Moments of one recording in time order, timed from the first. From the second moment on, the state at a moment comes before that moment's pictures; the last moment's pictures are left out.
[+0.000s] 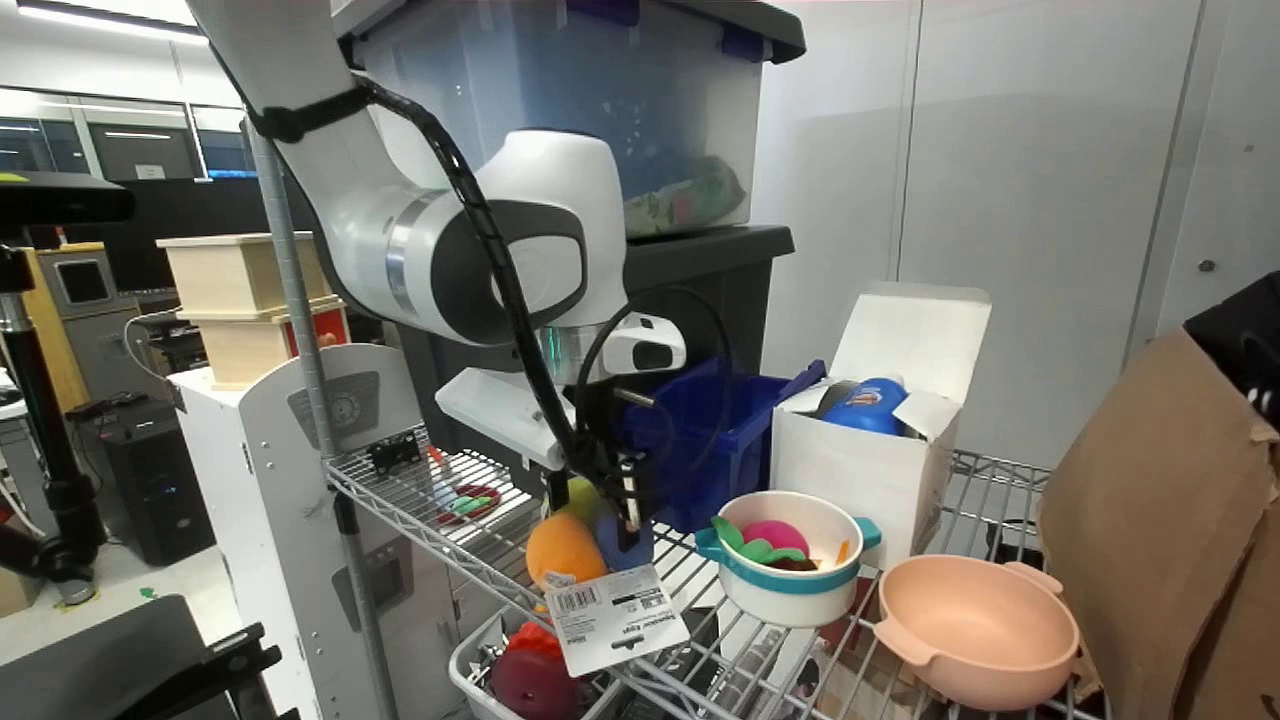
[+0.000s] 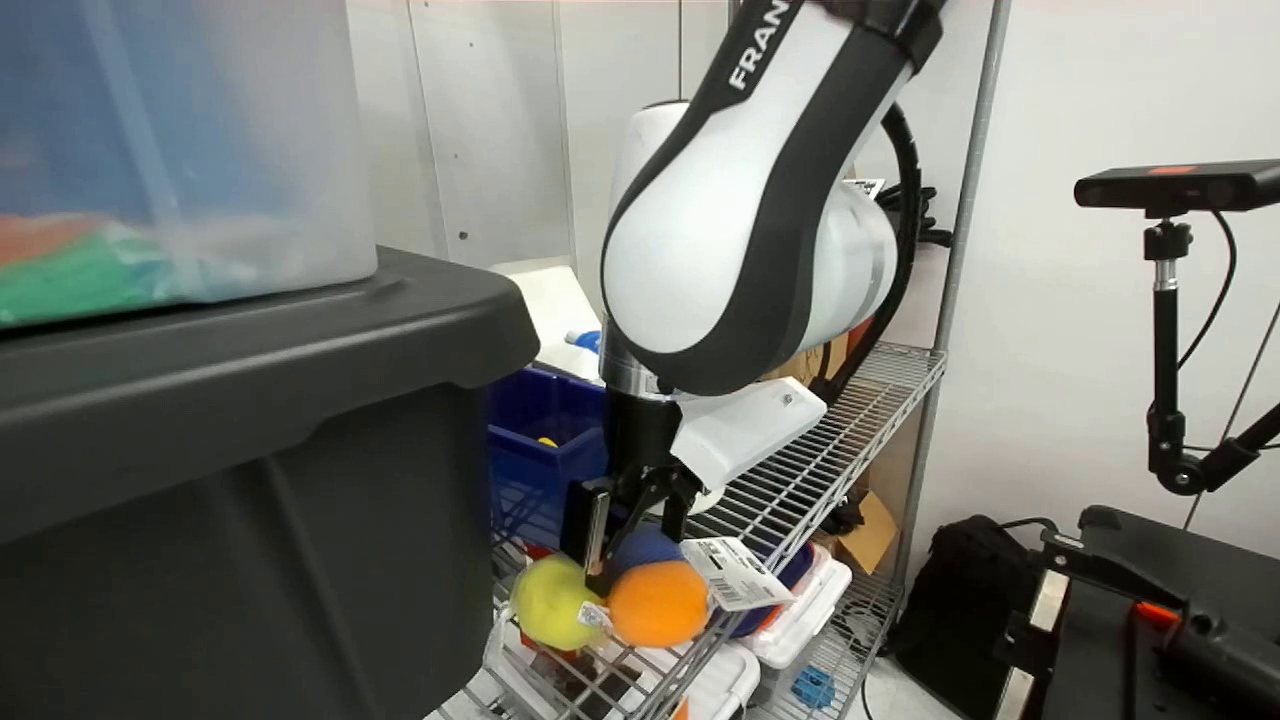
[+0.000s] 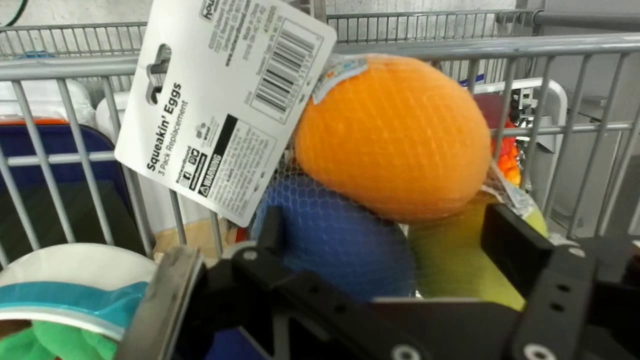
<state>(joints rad) 0.06 0.69 0.09 -1.99 0.03 2.77 0.03</state>
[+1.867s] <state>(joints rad) 0.01 0.53 0.06 -2.11 0.04 2.83 0.04</state>
